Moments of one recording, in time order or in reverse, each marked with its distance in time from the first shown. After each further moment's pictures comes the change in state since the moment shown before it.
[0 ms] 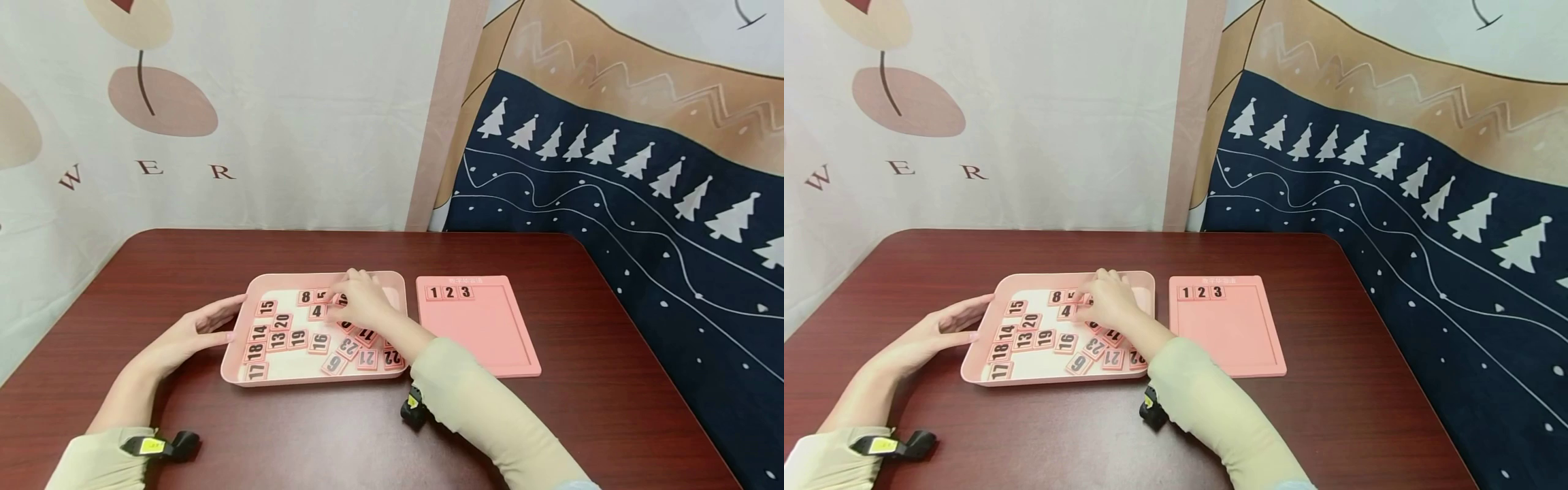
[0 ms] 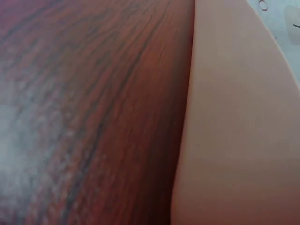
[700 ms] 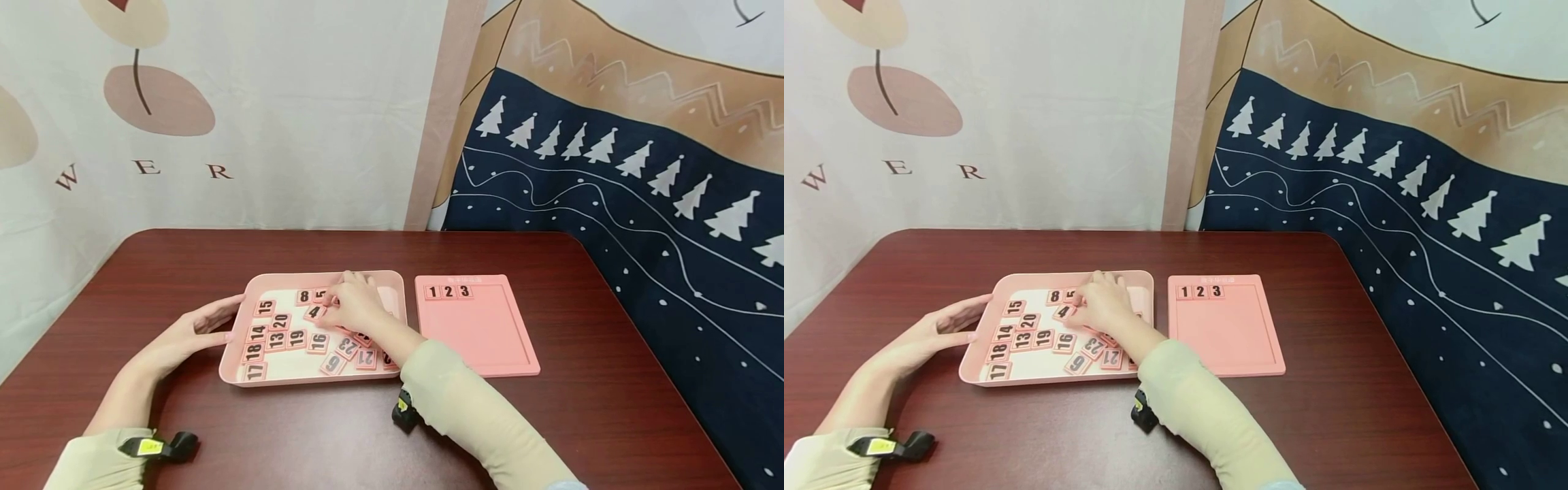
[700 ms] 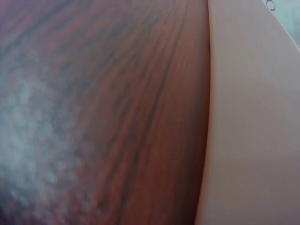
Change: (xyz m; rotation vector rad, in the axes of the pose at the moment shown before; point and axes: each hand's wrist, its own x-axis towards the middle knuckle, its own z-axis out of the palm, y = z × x) left_hand 0.000 0.000 0.001 0.007 0.008 -0.013; right_hand 0.002 -0.006 0.010 -0.061 0.026 0.049
